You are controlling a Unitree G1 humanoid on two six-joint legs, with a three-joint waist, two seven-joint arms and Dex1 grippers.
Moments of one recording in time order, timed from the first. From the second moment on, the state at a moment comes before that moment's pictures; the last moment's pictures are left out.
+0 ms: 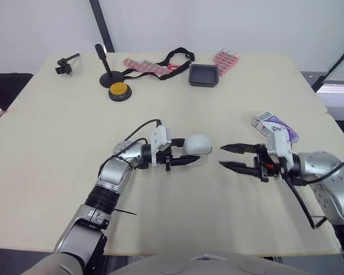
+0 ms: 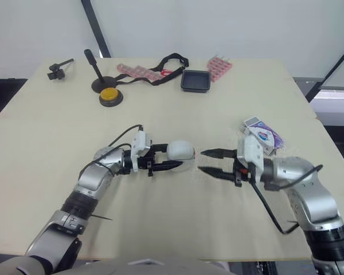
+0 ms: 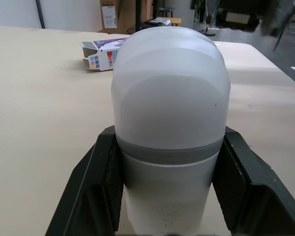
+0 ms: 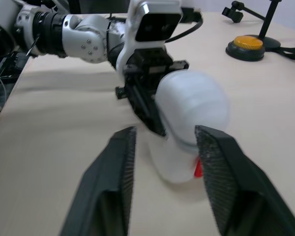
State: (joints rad) left arm -0.41 0.23 -0.25 0.24 -0.29 -0.01 -1.16; right arm 0.01 -0.65 -0.07 -0.31 0.52 0.14 1.19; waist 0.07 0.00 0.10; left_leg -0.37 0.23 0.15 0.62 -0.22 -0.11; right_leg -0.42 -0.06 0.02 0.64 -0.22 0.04
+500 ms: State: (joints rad) left arm -0.41 0.26 -0.22 0.14 -0.42 0.34 -1.11; right arm 0.04 -0.63 -0.07 -0.18 0.46 -0.06 1.20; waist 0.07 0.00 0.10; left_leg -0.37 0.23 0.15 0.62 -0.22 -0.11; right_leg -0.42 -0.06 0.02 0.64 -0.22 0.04
